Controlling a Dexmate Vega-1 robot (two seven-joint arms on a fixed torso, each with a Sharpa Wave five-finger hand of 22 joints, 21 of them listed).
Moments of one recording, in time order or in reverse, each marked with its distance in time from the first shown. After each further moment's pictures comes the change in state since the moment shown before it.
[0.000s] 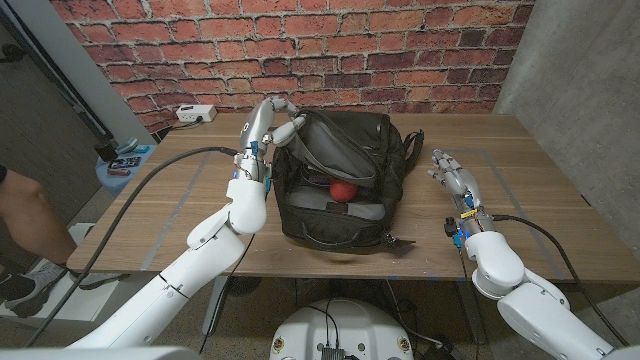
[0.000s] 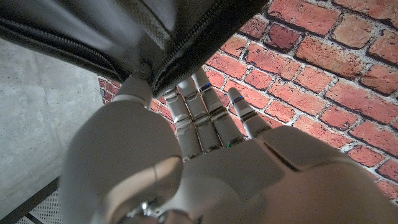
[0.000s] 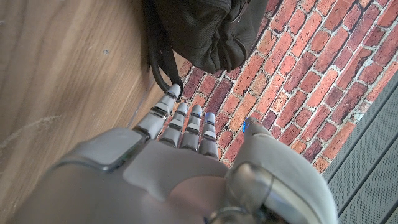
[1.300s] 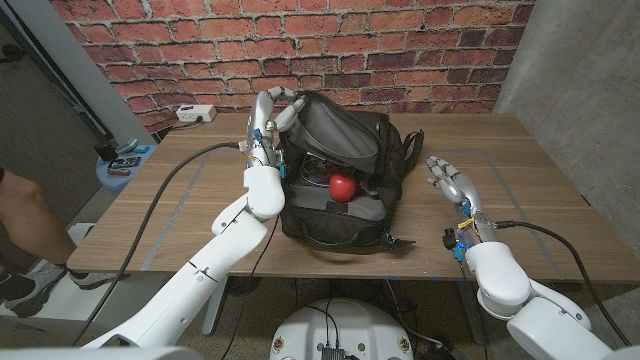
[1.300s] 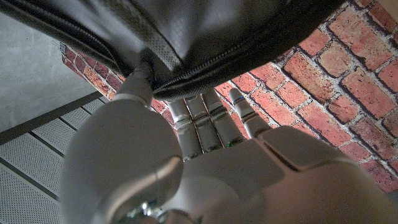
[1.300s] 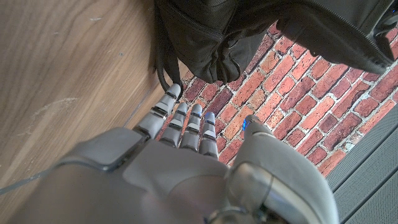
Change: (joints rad) left arm -0.094 -0.158 0.041 0.069 -0.157 0.019 0.081; left_hand 0.007 -0.003 0.002 0.002 0.011 -0.008 0.006 -0.003 0.004 -0.004 0.003 0.015 -0.004 0.009 0.009 -0.015 0.014 -0.013 0.013 0.000 0.000; right arm -0.145 -0.022 0.029 -0.258 -0.132 -0.253 -0.081; right_hand 0.015 -0.004 0.003 -0.025 0.000 0.000 0.000 0.000 0.000 0.000 0.000 0.000 0.003 0.000 0.000 0.005 0.001 0.000 0.000 0.000 0.000
